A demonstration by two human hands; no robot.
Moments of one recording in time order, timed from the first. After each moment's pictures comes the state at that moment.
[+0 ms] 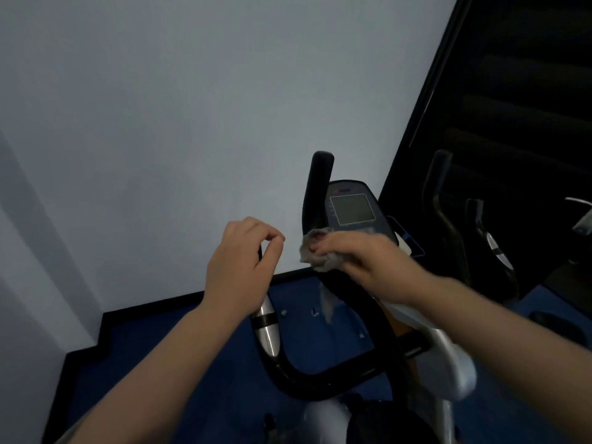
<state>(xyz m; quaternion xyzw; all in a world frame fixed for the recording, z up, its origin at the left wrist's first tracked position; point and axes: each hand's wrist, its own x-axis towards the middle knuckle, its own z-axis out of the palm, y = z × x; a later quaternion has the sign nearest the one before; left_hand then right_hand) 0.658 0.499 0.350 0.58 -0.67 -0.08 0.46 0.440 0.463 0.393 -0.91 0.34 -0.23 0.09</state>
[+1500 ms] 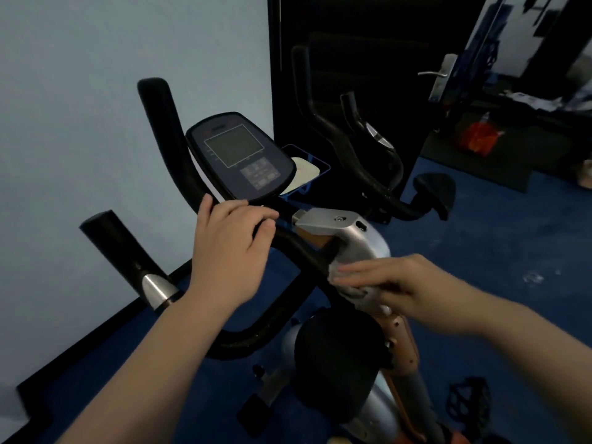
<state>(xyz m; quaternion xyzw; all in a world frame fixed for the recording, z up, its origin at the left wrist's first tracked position) 0.570 0.503 0.338 0.45 -0.82 -0.10 0.32 0.342 0.622 0.338 -0.77 0.57 -0.18 0.23</state>
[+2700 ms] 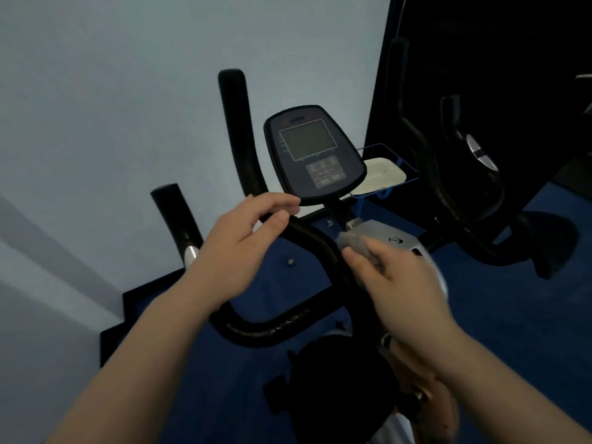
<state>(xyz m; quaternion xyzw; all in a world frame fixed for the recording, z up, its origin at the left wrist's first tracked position) 0.586 0.520 0.363 0.49 -0.74 -0.27 0.38 0.385 0.563 0.334 -0.65 0.63 -0.36 0.22</state>
